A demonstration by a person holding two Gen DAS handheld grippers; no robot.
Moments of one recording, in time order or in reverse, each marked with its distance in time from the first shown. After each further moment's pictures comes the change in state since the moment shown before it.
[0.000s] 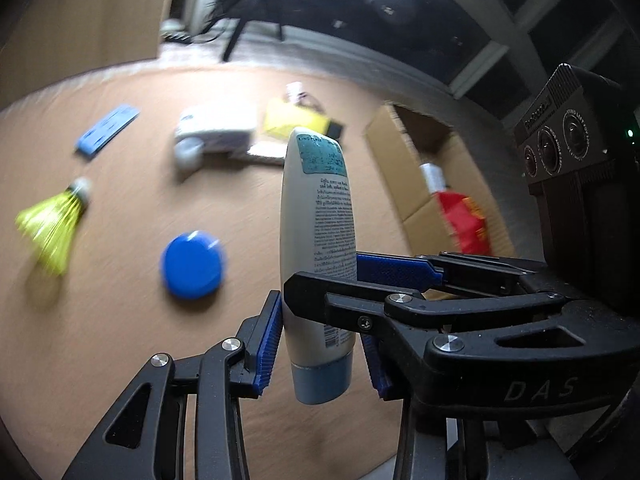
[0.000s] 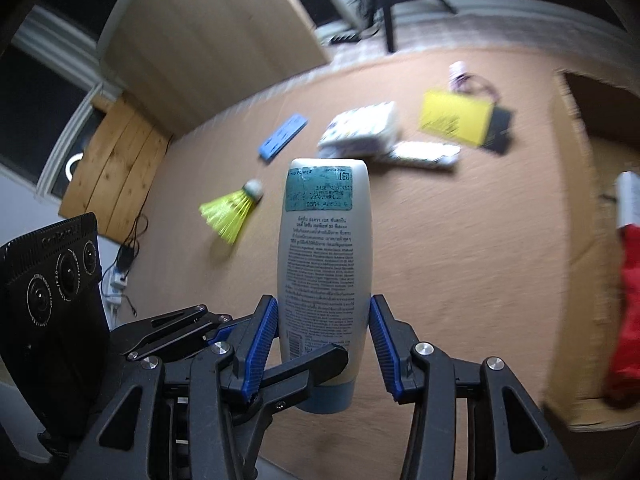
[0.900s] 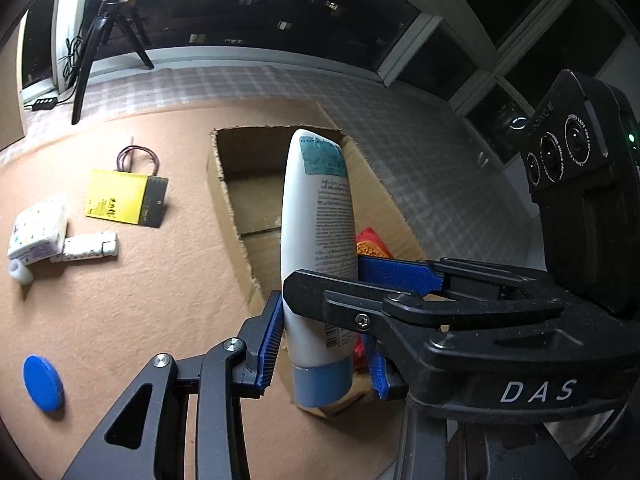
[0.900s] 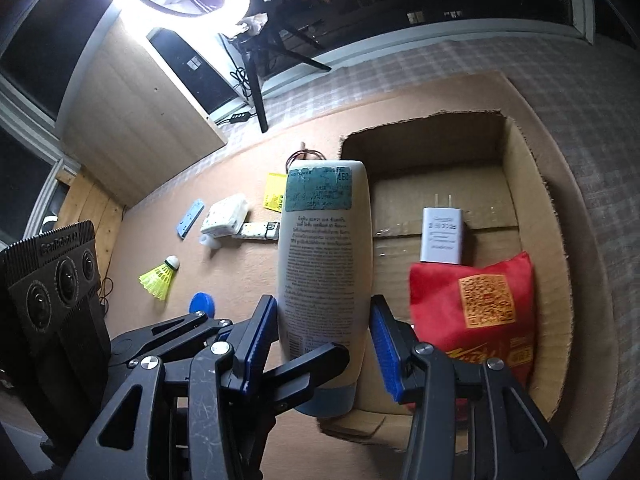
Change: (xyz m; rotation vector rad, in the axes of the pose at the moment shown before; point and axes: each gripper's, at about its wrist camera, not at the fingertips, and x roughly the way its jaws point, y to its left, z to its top) left arm 0.078 -0.145 0.069 0.145 0.006 -0.118; right arm -0.106 -0.130 0.018 0.133 -0.130 -0.119
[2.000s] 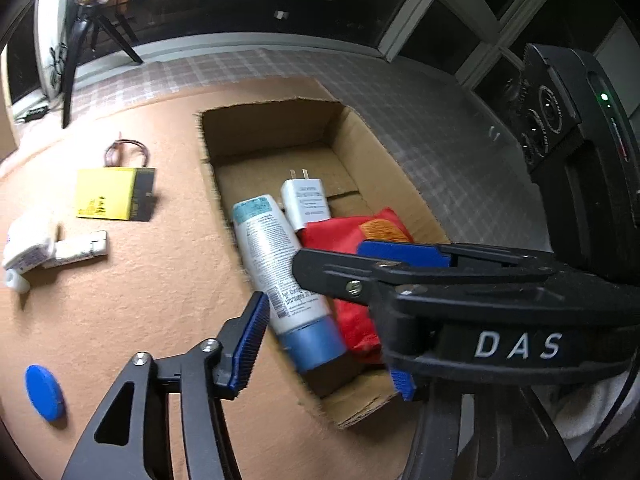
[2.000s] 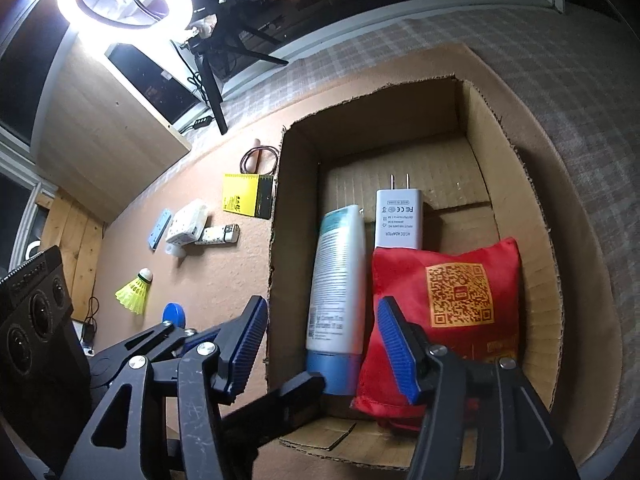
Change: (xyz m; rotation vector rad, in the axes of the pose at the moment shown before) left arm 0.021 -0.009 -0.008 0.068 0.050 0.075; right arm 0.014 -0.031 -0.003 0.096 0.003 -0.045
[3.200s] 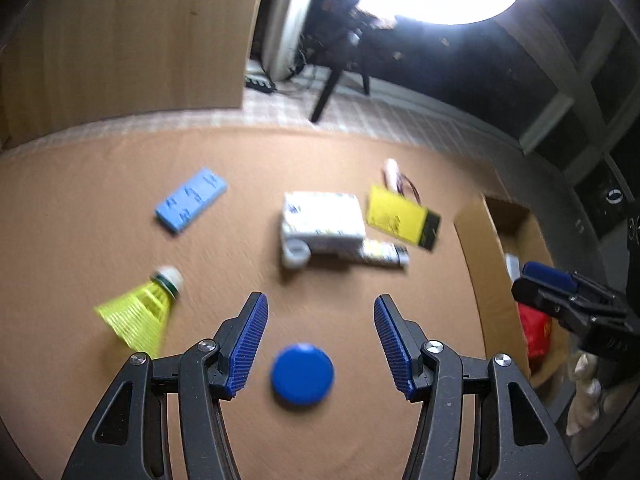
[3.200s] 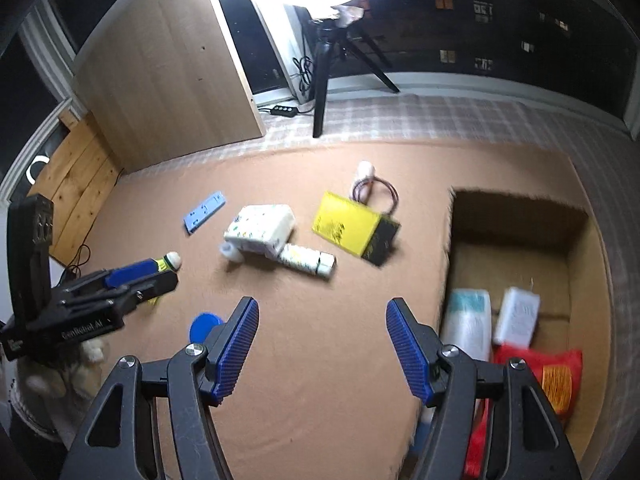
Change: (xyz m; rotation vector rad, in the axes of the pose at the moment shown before) left arm -0.129 0.219 -0.036 -0.333 -0.155 0.277; right arm 0.034 0.132 0.018 -0.348 -0.057 -0.044
